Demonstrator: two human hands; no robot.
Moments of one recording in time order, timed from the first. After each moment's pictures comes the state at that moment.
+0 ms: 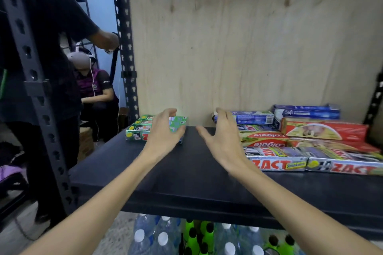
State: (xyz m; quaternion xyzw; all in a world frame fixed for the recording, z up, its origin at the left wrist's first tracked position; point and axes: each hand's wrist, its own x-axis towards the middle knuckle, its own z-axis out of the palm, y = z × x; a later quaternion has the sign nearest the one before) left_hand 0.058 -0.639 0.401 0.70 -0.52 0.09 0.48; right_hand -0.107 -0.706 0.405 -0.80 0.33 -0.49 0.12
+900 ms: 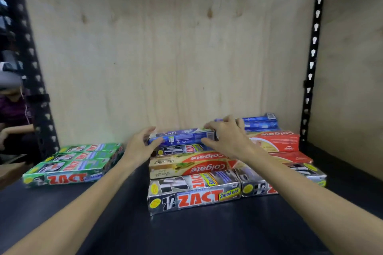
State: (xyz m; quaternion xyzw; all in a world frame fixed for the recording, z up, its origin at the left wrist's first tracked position) left_hand 0.017 -0.809 0.397 0.67 -0.54 -0.06 0.50; right_hand -0.247 -0.886 0.434 -0.87 0.39 -0.30 -0.08
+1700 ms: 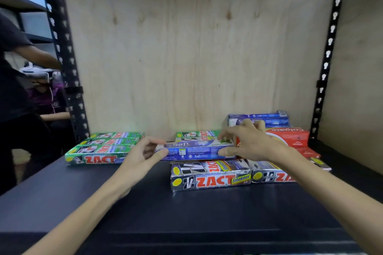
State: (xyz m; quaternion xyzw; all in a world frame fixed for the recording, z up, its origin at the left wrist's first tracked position) left_hand 0.003 -0.690 0.379 0.58 -0.56 -0.17 0.57; right_hand -0.283 -0.836 0.446 -0.92 0.35 -0.17 0.00
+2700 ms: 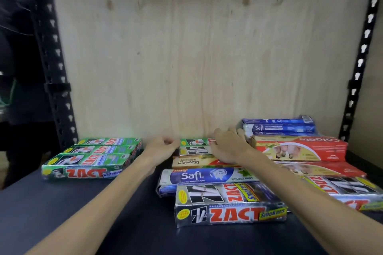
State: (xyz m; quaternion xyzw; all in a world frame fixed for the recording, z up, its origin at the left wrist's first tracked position) left_hand 0.029 -0.816 0.388 0.71 -0.45 -0.20 0.50; right_hand -0.172 -0.875 0.428 -0.88 0.46 -0.13 0.02
